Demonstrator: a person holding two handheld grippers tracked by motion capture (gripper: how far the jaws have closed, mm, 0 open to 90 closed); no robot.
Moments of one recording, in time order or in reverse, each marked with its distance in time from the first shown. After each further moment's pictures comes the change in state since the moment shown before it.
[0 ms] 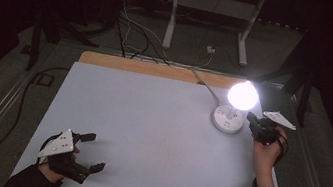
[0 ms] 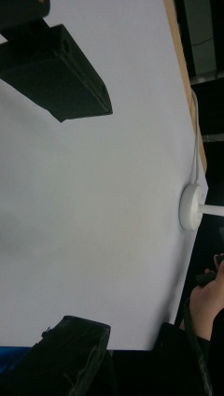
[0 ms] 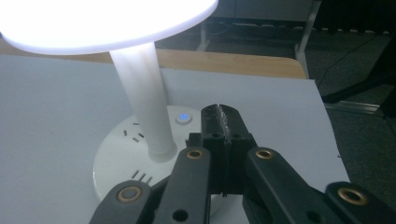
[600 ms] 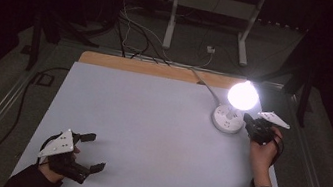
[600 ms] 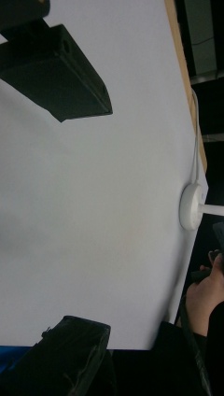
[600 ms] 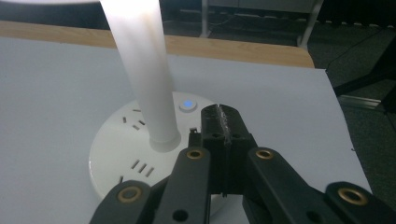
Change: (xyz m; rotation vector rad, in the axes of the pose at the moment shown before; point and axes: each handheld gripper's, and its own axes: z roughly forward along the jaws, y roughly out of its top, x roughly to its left) left arm 0.000 0.000 0.000 0.000 -0.001 -0.003; right arm 0.005 -0.007 0.011 0.040 0.000 -0.023
